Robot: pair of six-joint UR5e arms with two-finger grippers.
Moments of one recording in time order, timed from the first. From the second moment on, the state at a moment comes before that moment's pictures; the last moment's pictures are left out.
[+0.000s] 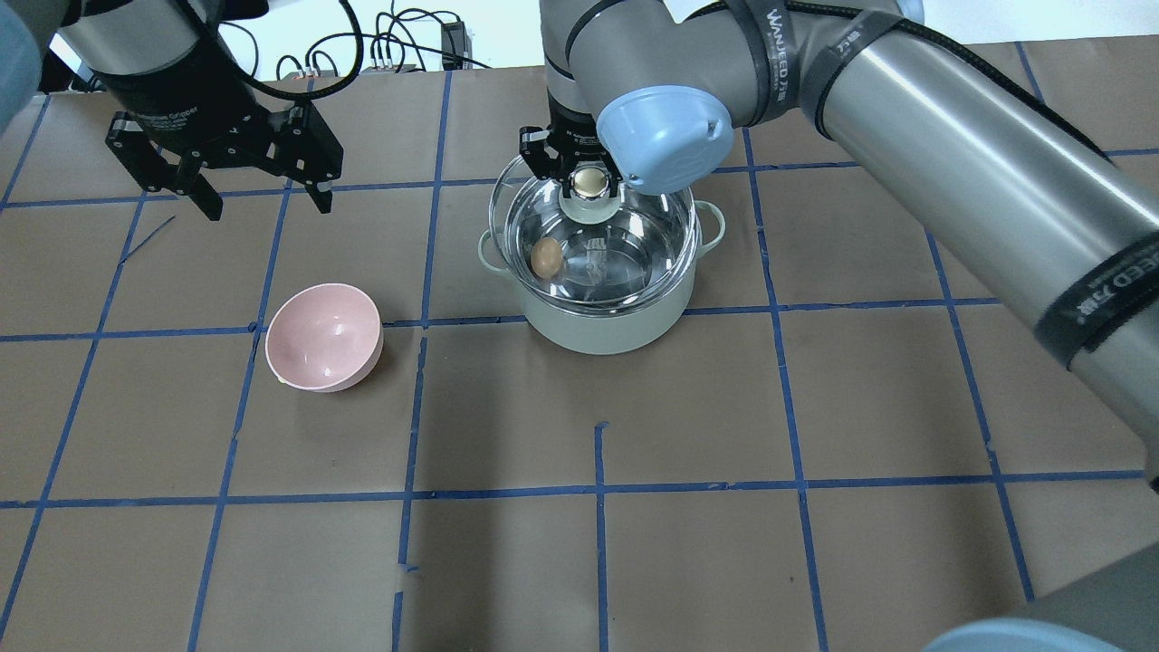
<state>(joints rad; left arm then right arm) -1.56 -1.58 -1.46 -1.68 1.62 -0.02 1.94 -1.14 1.34 -1.92 -1.58 0.37</state>
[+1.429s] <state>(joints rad) -1.56 -1.59 -1.46 -1.68 1.59 -0.02 1.94 -1.13 1.41 -1.99 -1.61 0.35</state>
